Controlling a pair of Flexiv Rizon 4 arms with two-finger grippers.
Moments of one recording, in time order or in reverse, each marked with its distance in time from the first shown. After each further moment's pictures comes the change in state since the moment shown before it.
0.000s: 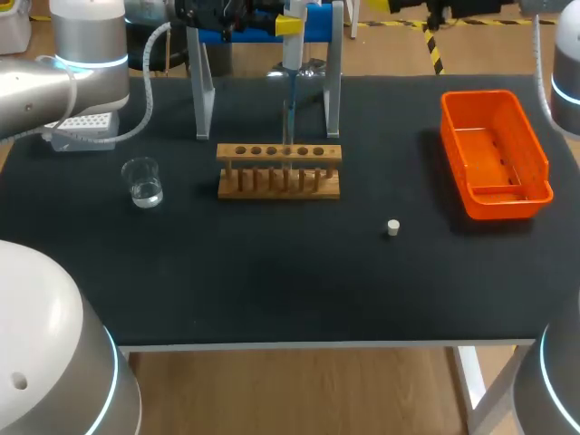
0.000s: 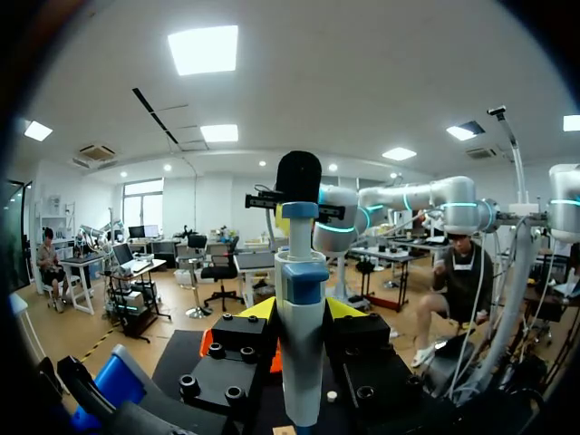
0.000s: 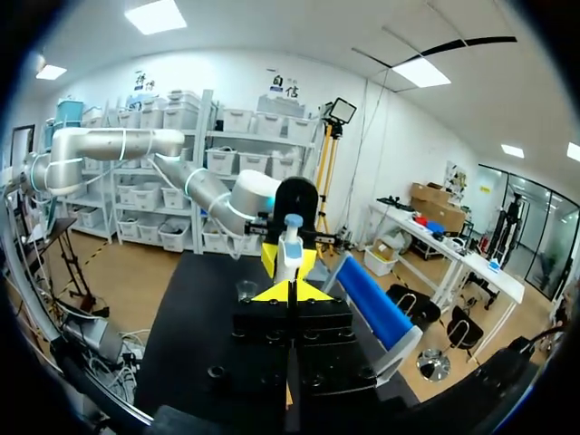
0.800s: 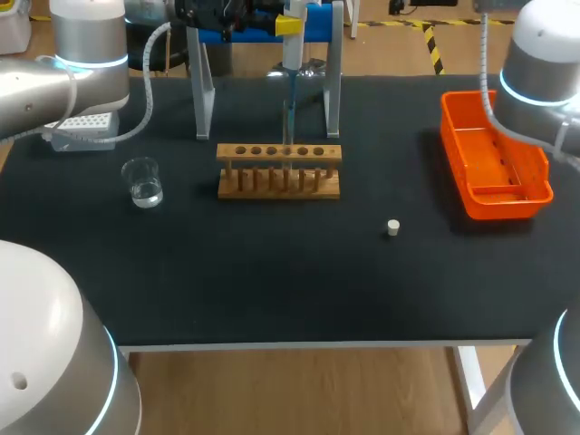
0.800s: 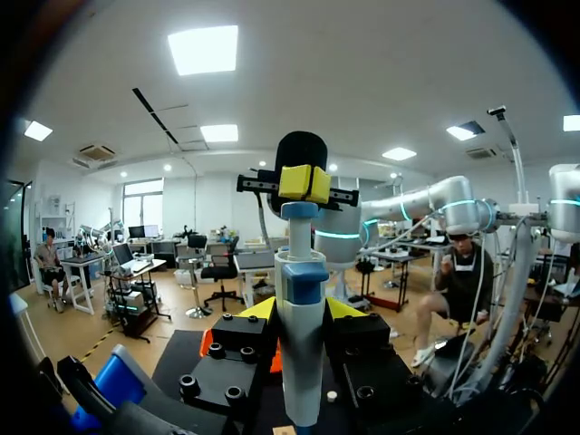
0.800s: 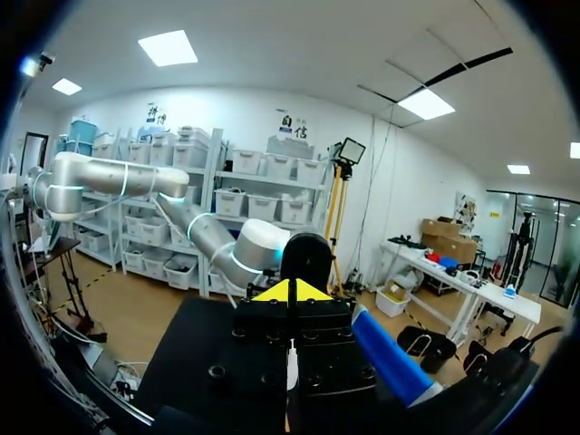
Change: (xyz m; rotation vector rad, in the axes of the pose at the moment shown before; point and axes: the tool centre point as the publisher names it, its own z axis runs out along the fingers) left arm 0.000 0.000 0.000 0.000 0.000 0.000; right arm 0.005 0.051 0.049 -0.207 0.049 -0.005
